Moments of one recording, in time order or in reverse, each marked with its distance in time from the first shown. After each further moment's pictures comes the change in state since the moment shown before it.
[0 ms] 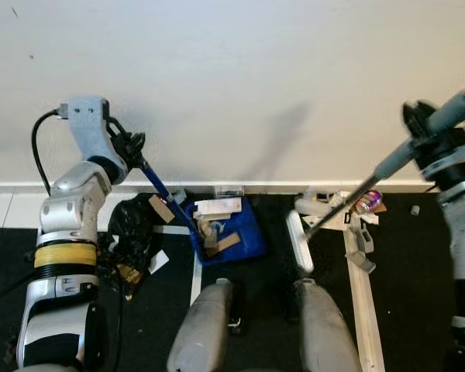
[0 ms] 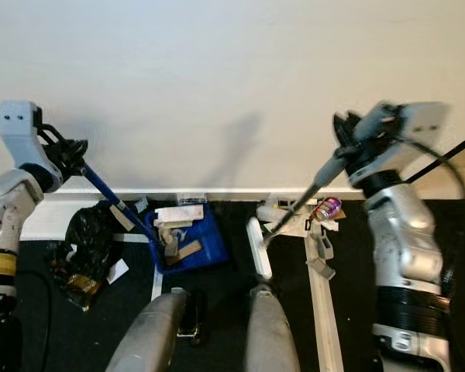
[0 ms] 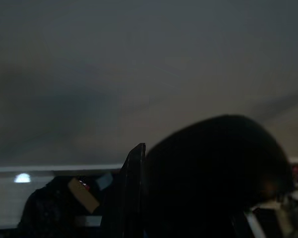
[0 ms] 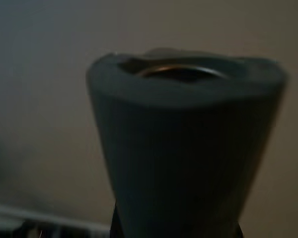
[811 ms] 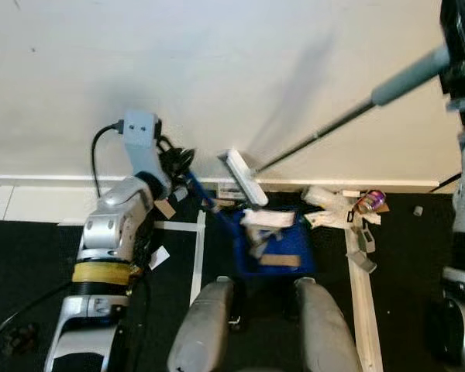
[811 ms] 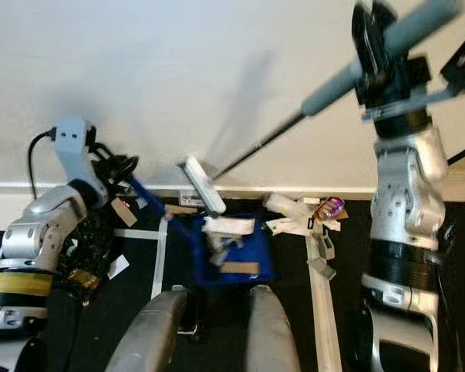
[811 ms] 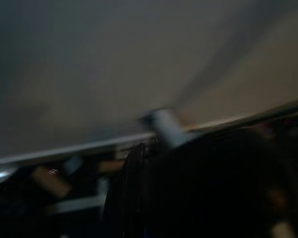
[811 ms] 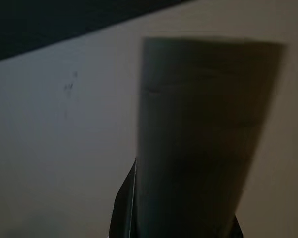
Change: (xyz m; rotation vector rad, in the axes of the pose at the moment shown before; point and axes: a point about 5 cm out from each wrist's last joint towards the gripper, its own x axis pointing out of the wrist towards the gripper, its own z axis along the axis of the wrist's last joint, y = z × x) left arm 0.005 -0.047 -0.047 0.099 0.110 -0.150; right arm 0.011 0.014 0.097 0.054 -0.526 0.228
